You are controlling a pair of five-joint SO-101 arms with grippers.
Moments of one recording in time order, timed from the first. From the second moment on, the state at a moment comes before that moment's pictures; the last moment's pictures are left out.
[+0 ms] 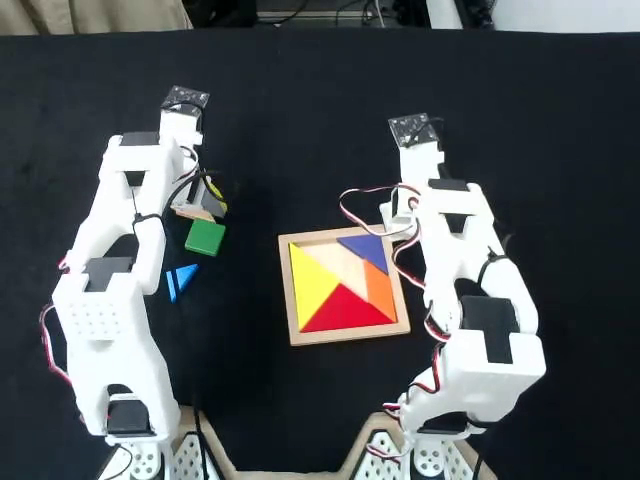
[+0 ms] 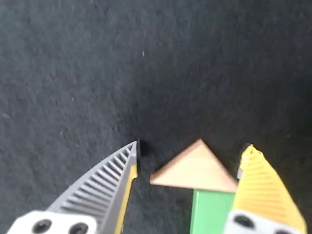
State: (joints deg) left arm -7.6 32.9 -8.0 61.2 -17.6; right arm 3.2 10.9 27.2 43.2 14.4
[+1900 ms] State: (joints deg) left arm -1.0 36.1 -14.1 67.7 -7.9; right arm 3.2 10.9 27.2 43.2 14.4
